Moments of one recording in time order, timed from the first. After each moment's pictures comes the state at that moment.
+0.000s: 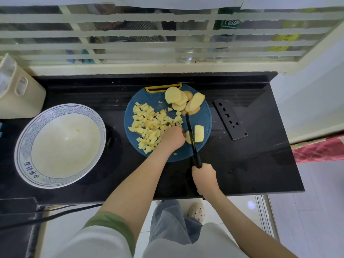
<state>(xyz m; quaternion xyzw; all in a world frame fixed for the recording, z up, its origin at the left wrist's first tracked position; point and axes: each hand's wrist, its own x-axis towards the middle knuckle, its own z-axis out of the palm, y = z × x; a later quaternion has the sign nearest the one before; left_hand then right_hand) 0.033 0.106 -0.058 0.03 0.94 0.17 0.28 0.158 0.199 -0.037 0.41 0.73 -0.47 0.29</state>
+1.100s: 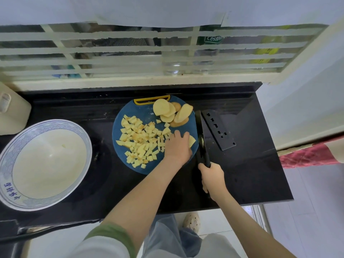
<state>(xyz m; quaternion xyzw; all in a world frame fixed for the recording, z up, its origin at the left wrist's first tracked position) 0.043 0.152 -0.050 0.14 0.97 0.07 0.19 0.138 0.254 -0.042 0.43 0.70 -0.54 0.19</state>
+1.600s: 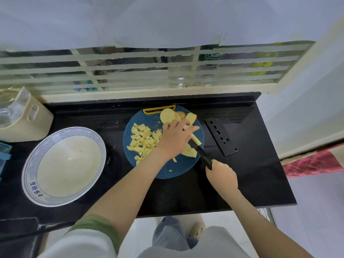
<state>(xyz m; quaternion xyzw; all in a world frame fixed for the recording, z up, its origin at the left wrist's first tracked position) 0.021 0.110 0.001 0.30 0.95 0.11 -0.03 0.131 0.270 -0.017 0.18 0.94 -0.19 0.21</state>
